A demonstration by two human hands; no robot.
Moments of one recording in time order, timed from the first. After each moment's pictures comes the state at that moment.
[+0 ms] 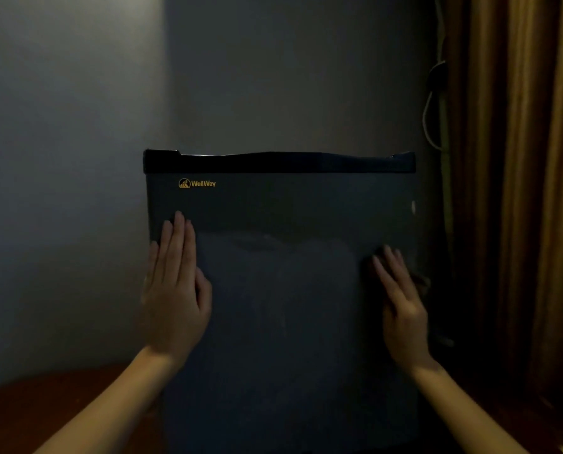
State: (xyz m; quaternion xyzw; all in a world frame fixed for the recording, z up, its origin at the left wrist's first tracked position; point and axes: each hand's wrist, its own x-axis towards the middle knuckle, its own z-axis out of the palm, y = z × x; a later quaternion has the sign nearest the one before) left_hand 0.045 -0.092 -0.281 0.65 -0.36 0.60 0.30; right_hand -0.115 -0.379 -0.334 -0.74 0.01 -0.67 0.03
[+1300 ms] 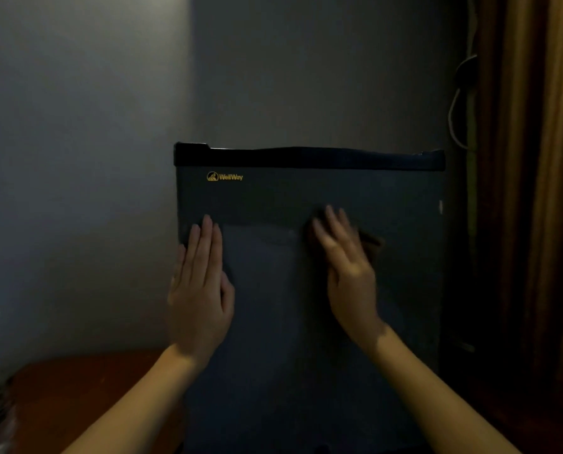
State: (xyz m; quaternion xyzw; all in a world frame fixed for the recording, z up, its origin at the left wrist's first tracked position) left_hand 0.047 -0.090 -0.296 0.66 -0.34 0.60 0.30; right_hand -0.060 -0.289 -0.277 -0.74 -0.08 -0.67 0.01
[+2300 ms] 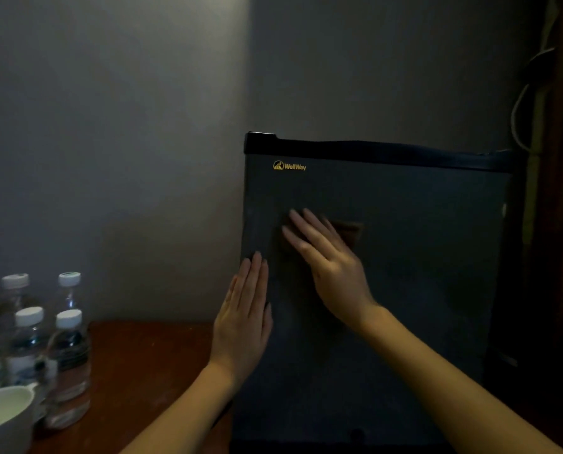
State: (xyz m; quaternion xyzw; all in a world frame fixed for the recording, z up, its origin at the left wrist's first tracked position) left_hand 0.053 -0.065 -0.365 0.72 -0.36 0.54 0.25; right_hand -0.028 -0.220 -0.269 -0.77 -0.20 -0.59 -0.11
